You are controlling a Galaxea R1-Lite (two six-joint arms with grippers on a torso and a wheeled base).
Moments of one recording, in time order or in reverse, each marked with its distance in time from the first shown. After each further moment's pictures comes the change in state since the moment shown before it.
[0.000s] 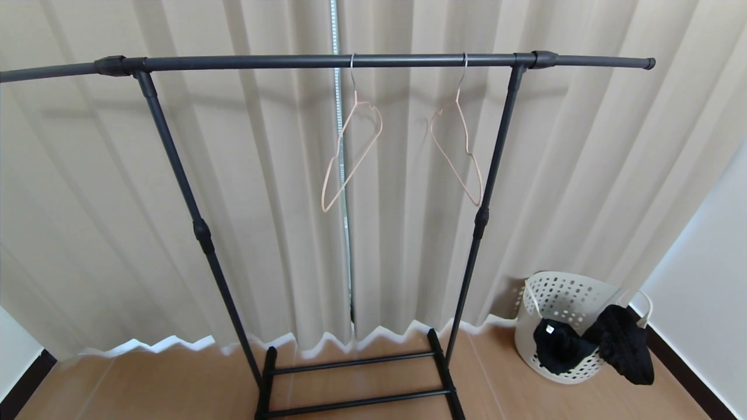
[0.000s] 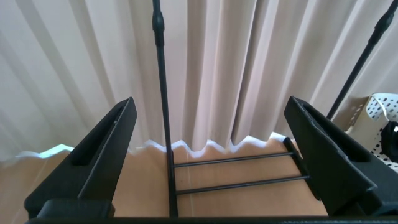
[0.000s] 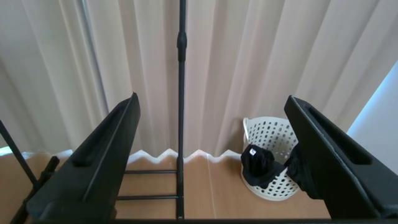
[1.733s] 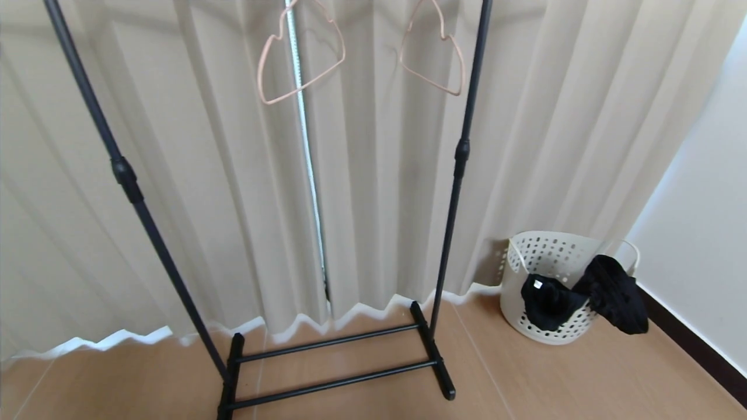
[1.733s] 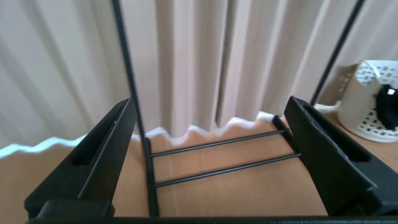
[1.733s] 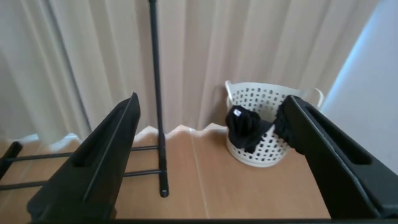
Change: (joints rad) left arm 0.000 0.000 0.000 0.000 0.000 0.000; right arm 0.000 0.000 0.000 0.000 0.000 0.000
